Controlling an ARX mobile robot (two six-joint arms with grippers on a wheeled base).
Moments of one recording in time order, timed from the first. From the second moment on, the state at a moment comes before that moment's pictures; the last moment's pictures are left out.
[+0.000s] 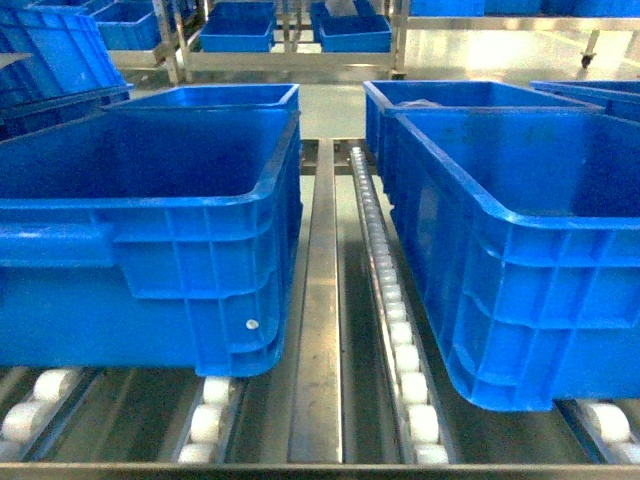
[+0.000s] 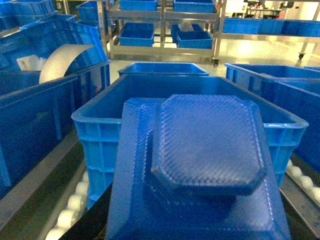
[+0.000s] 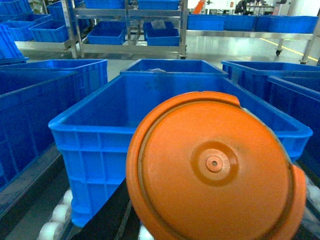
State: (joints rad) left arm 0.00 0.01 0.01 0.00 0.00 0.00; right arm 0.00 0.01 0.01 0.00 0.00 0.00
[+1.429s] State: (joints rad) left arm 0.00 0.01 0.01 -0.01 0.00 0.00; right arm 0.00 0.01 0.01 -0.01 0.00 0.00
